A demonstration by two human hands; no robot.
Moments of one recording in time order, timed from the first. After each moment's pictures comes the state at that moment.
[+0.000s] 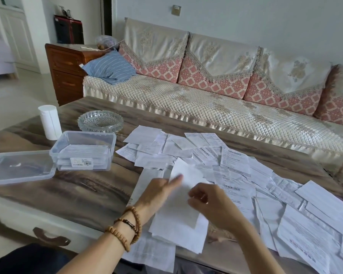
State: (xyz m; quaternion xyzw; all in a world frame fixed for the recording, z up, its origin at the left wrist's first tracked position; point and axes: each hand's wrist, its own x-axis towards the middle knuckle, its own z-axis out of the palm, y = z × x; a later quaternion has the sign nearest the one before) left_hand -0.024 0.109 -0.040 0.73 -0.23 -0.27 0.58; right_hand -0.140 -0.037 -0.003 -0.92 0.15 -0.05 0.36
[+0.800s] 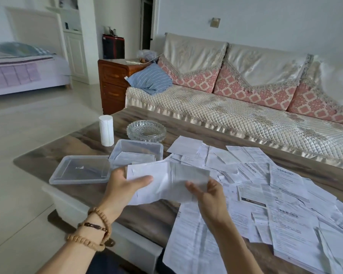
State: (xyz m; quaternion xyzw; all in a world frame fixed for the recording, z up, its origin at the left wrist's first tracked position) left_hand 0.055 0.271 -0.024 0.67 -0.12 -0.04 0.73; right_hand -0.031 0.069 -0.023 -0.68 0.10 -0.19 0.71
